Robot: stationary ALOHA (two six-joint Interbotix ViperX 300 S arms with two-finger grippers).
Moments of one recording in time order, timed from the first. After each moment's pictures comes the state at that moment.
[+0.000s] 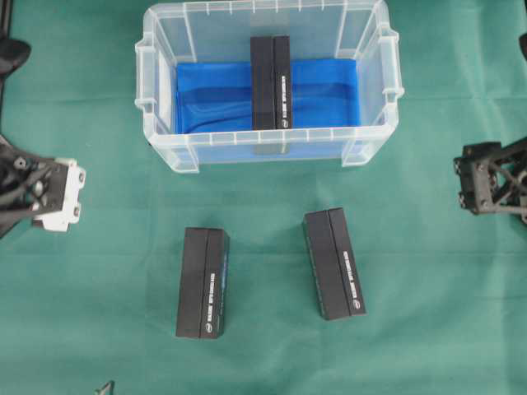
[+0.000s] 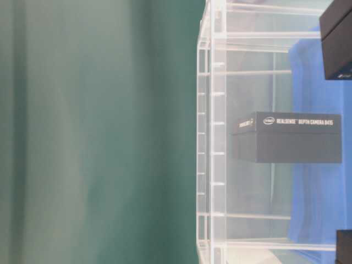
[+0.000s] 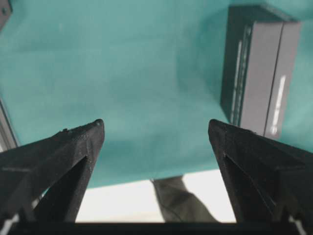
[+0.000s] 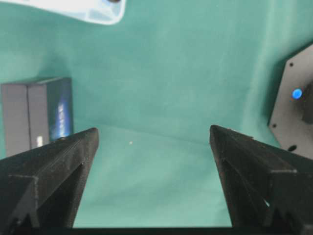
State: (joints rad) left arm -0.27 -0.46 0.29 0.09 1.57 -1.77; right arm 0.35 -0.41 0.25 -0.37 1.68 1.85
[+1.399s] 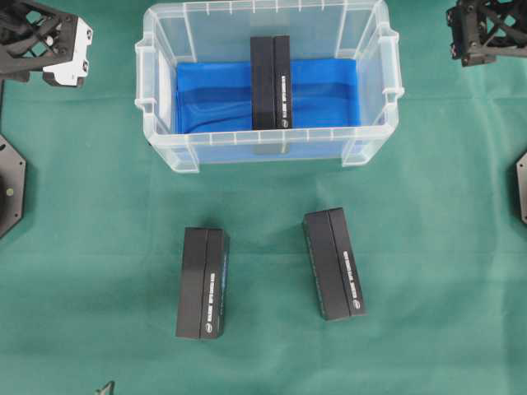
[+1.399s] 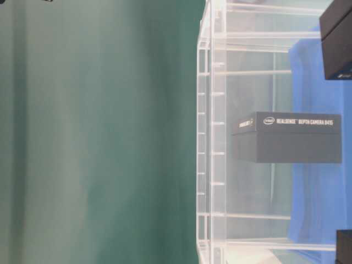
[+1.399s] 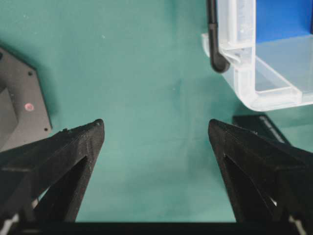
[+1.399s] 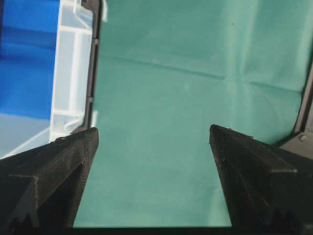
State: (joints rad) left arm 0.27 -0.46 0.29 0.09 1.55 -1.23; right arm -0.21 -0.45 0.29 -0.34 1.51 1.33
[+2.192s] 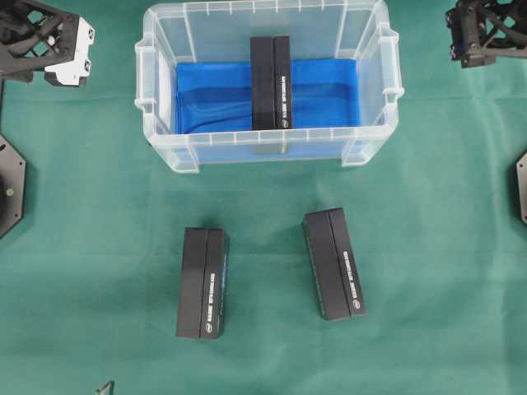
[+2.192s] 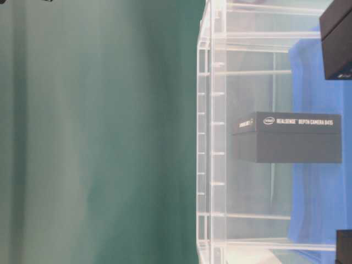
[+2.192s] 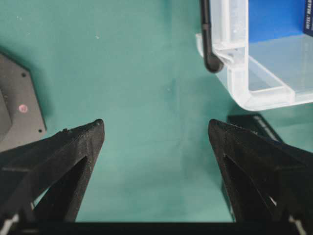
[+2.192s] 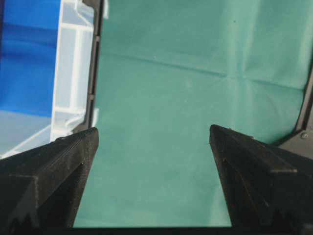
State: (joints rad) left arm 0.27 -0.47 0.29 0.09 1.54 -1.23; right arm -0.21 -0.45 0.29 -0.34 1.51 1.33
